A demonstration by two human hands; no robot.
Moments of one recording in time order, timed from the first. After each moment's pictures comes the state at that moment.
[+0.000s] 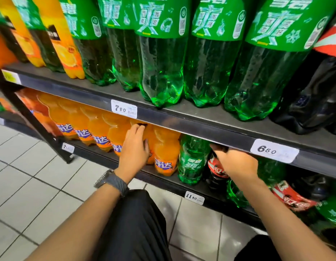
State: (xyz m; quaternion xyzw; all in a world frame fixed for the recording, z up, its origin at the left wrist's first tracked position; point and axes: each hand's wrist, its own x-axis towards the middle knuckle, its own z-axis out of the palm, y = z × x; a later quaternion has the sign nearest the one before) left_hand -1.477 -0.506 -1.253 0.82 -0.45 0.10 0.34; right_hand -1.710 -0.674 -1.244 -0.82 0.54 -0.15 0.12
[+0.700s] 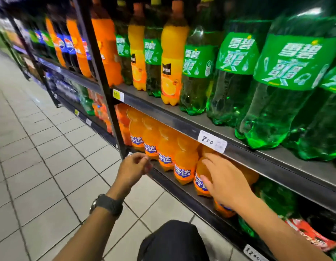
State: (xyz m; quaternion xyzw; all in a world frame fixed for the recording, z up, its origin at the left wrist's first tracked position) left_hand -1.369 -0.337 -1.218 0.81 -0.12 -0.13 0.57; right_hand -1.530 -0.551 -1.196 -0.99 0.12 -0.12 -0.01
